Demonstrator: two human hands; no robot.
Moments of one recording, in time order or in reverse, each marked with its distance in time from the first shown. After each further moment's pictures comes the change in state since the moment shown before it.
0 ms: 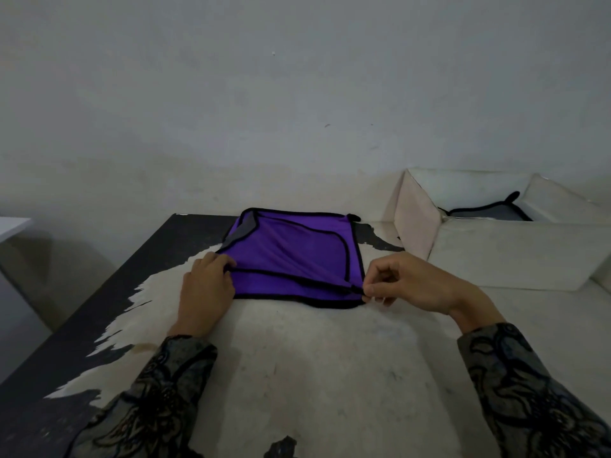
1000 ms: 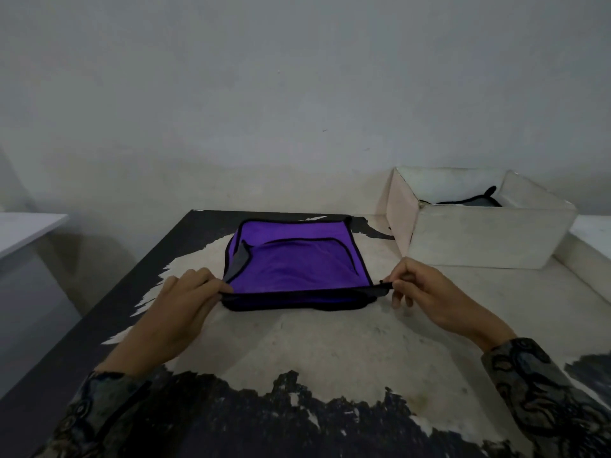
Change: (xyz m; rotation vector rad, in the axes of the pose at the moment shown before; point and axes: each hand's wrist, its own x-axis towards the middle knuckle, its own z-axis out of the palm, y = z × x) left_hand -0.105 -0.007 -0.113 0.092 -0.137 0.510; right_hand -0.093 0.011 0.027 0.026 0.270 -0.108
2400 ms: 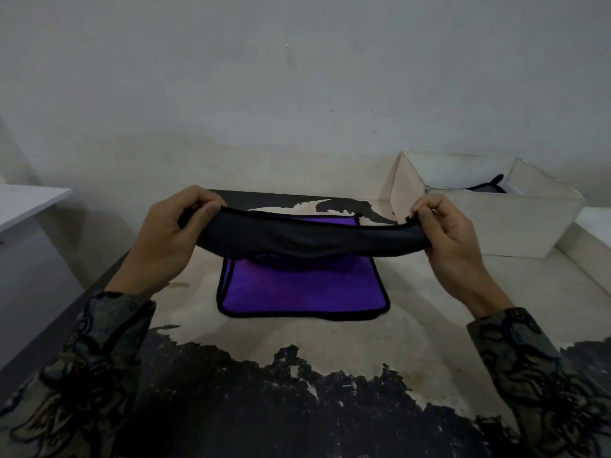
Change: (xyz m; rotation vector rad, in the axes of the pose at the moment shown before) left_hand 0.043 0.040 -0.069 -0.470 0.380 -0.095; right_hand 0.014 -0.048 -0.003 0.391 0.380 -0.266
